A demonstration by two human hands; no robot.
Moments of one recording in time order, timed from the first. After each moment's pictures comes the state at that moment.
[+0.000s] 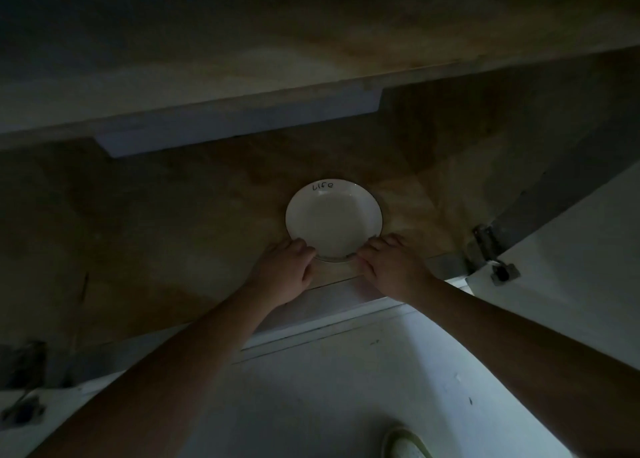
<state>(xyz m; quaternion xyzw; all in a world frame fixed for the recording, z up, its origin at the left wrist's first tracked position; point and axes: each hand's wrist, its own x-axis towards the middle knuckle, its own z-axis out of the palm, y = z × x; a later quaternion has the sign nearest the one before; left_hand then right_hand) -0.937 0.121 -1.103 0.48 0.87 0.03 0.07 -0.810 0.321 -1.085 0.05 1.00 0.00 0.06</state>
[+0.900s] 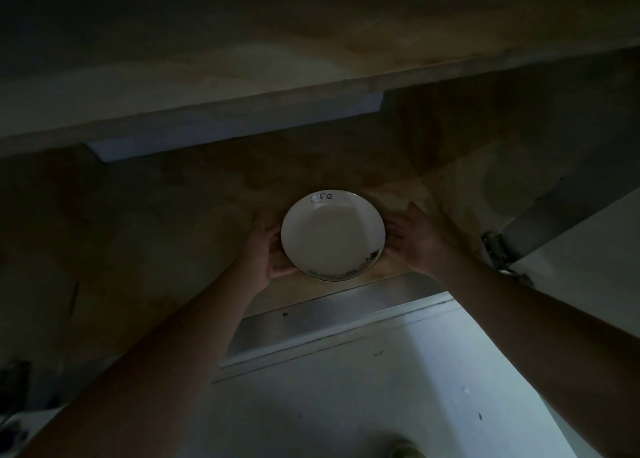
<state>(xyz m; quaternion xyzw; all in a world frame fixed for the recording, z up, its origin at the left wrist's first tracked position) -0.982 0.136 -1.093 -0.14 0.62 0.66 0.41 -0.854 0.375 -1.083 0.38 0.41 -0.83 0.01</state>
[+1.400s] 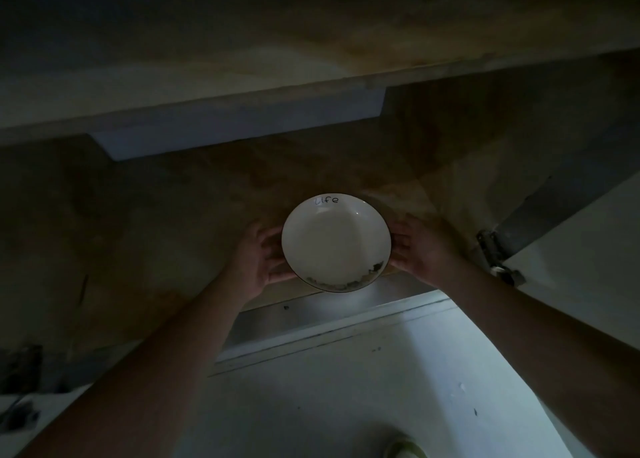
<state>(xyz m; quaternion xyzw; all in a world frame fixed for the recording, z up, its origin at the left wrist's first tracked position) -0.965 0.109 -1.081 -0.13 0.57 0.69 0.42 -0.826 0.365 -1.077 0.37 0.47 -0.80 0.02</state>
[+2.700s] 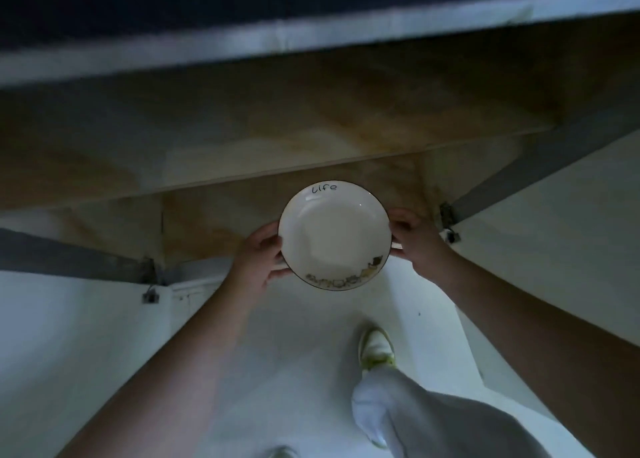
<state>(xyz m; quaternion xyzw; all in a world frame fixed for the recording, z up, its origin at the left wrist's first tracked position) -0.846 0.029 -0.896 -0.14 0.66 0.63 0.38 -0.751 0.279 -0.875 0.44 0.62 -0.65 0.07</state>
